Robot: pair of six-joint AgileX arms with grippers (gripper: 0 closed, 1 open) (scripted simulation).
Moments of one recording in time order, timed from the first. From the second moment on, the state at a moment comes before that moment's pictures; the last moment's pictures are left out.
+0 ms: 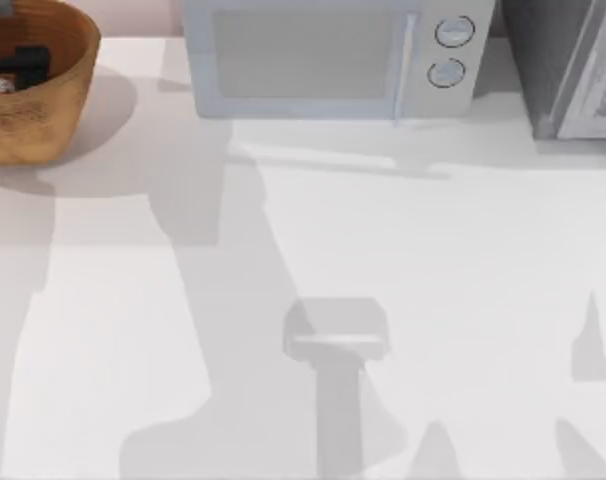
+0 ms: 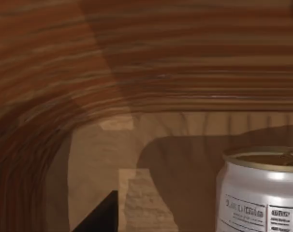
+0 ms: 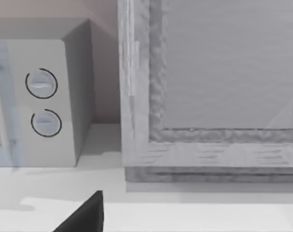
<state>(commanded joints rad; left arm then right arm) 0.12 2.64 2.39 -1.03 0.10 0.14 0.00 0.00 0.00 0.00 0.00 0.00</state>
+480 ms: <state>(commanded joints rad) 0.12 2.64 2.39 -1.03 0.10 0.14 0.00 0.00 0.00 0.00 0.00 0.00</state>
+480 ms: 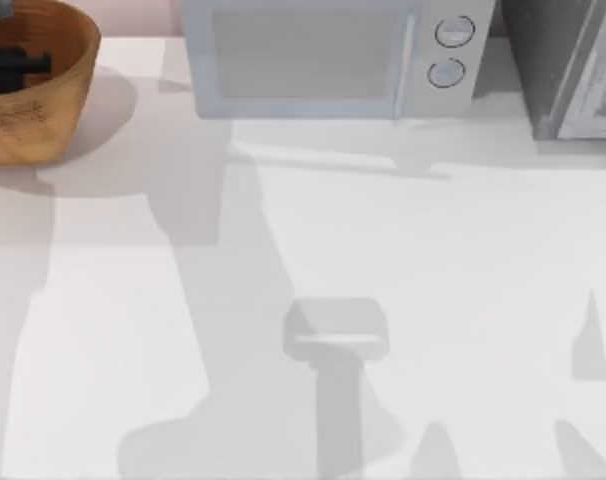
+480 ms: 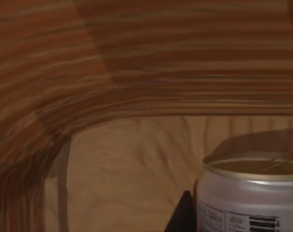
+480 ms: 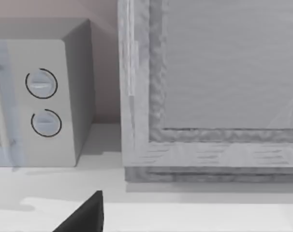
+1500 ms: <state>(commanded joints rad) 0.12 2.48 2.25 -0.98 0.10 0.13 0.00 0.00 0.00 0.00 0.00 0.00</state>
